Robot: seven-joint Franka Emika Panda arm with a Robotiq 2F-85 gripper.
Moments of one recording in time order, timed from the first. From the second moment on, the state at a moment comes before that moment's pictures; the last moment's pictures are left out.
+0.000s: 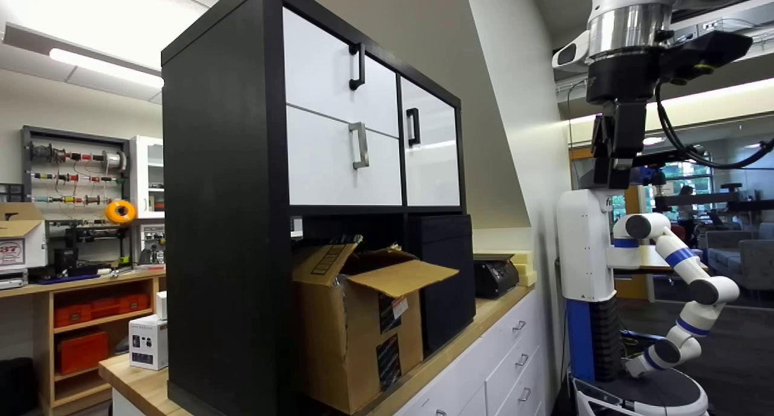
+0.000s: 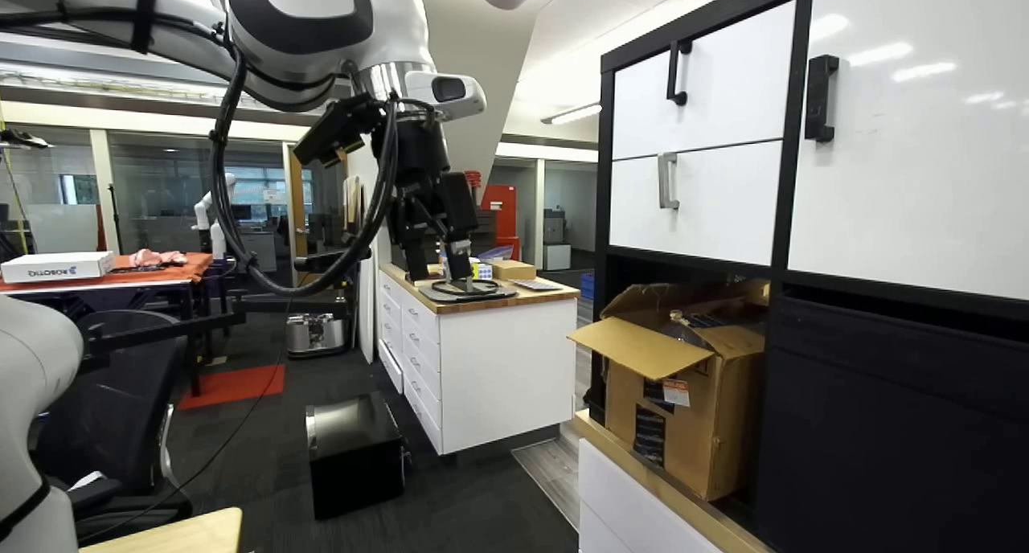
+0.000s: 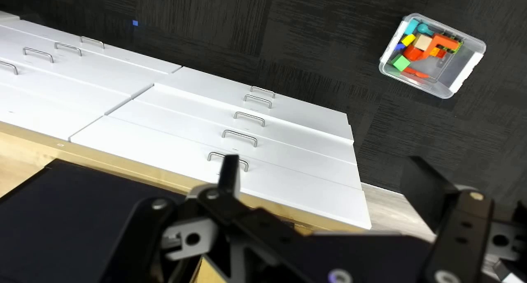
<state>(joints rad) 0.01 -0.73 0.01 -2.46 -0.13 1.92 -0.16</state>
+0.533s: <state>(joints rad) 0.01 -0.73 0.01 -2.46 -0.13 1.92 -0.16</state>
